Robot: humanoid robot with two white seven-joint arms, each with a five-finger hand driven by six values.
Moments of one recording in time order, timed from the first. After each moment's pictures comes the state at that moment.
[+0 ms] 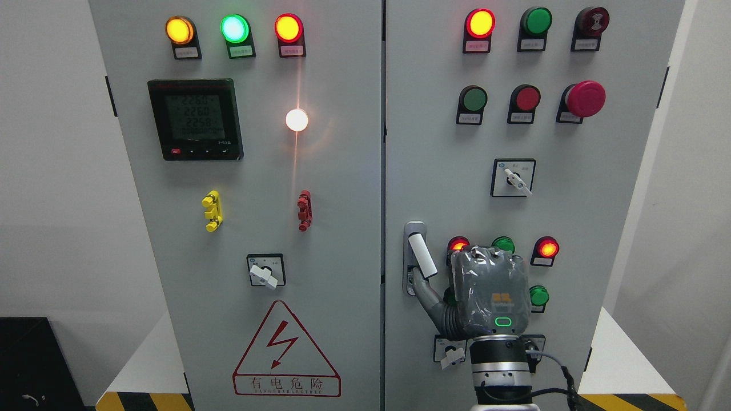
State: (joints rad) left arm 0.00 -0.10 -0.14 -0.05 0.14 -0.06 -0.06; right arm -0.46 0.14 0.25 -1.75 1.51 0.25 -0.09
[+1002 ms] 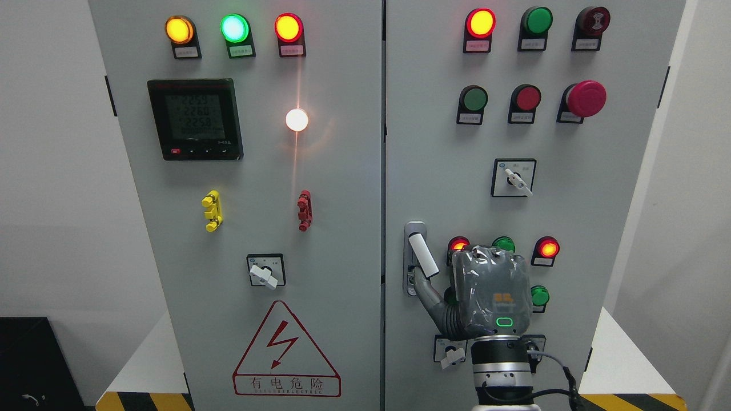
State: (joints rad) left arm 0.00 -0.10 -0.14 -0.05 0.14 -0.06 -0.06; right arm -0.46 0.14 0.24 -1.75 1.51 0.25 -0.10
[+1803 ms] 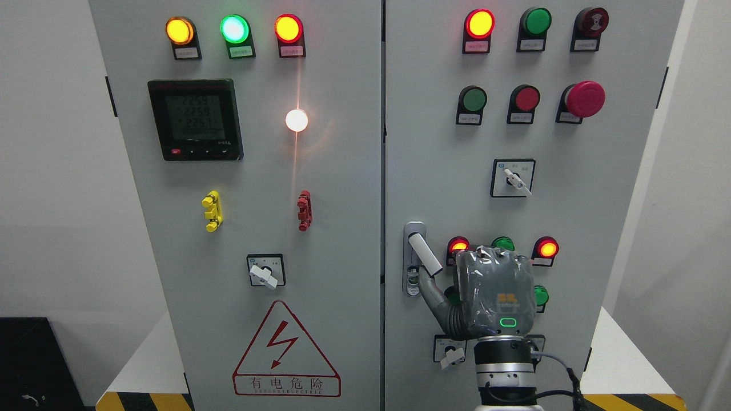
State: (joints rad) left arm 0.00 -0.10 -0.14 -0.05 0.14 -0.06 -0.06; right arm -0.46 0.14 0.24 -1.76 1.51 0.25 -0.10
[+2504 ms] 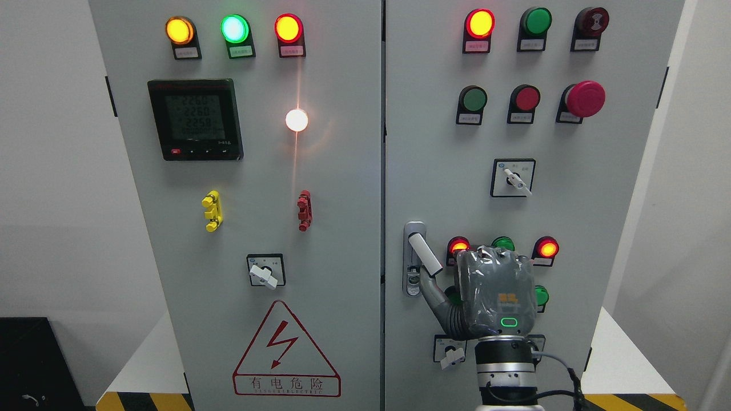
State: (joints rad) left arm 0.00 -0.10 -0.14 -0.05 0.14 -0.06 -0.06; right arm -0.46 0.14 0.23 -1.76 1.51 0.25 -0.09
